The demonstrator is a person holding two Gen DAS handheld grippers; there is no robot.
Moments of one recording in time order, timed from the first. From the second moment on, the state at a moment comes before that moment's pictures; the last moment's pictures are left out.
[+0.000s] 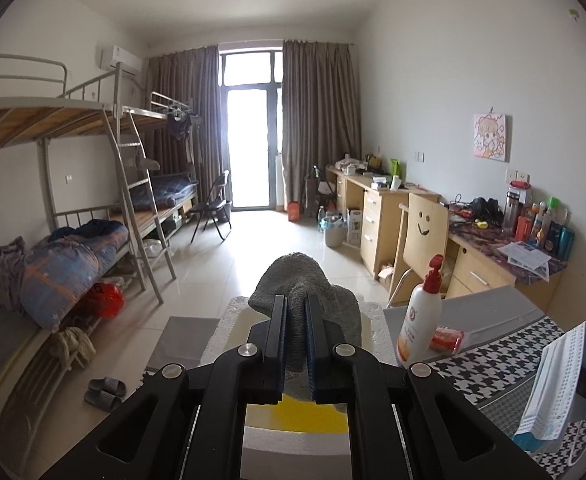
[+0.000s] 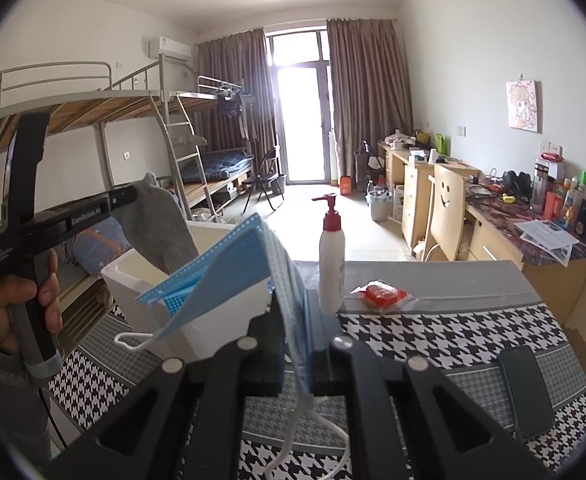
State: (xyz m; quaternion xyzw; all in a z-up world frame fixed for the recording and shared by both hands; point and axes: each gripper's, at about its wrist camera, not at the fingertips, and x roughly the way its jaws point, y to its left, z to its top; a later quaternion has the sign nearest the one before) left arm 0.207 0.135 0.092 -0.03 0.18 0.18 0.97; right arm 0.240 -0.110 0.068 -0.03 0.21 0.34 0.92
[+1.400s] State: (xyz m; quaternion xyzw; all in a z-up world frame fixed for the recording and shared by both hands) left arm 0.185 0.174 0.073 -0.06 0.21 0.19 0.96; right arm 0.252 -0.073 0.072 -0.05 0.22 0.35 0.91
